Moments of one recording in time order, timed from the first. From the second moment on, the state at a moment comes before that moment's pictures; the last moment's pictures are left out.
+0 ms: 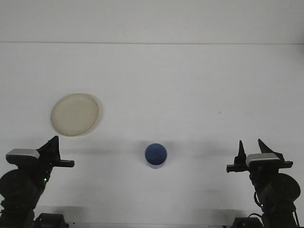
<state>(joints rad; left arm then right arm) -0.05 0.42 0.70 -0.39 0.02 -0.09 0.00 0.36 0.56 -0.41 -0.03 -0.10</state>
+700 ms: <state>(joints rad) -0.05 0.91 1.12 -0.81 0.02 -0.02 0.00 0.36 0.56 -0.41 -0.03 -0.10</state>
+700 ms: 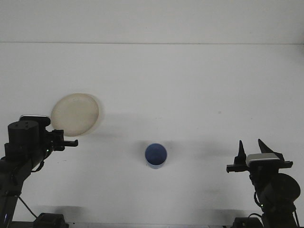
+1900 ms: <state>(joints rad) -0.69 1.52 1.44 -0.79 0.18 -0.06 0.00 0.36 0.56 -0.41 -0.03 -0.10</state>
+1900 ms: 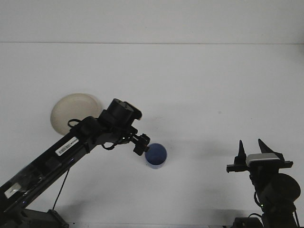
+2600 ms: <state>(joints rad) -0.76 1.79 1.46 -0.78 0.10 -0.01 0.00 0.36 0.56 -0.41 -0.03 -0.10</state>
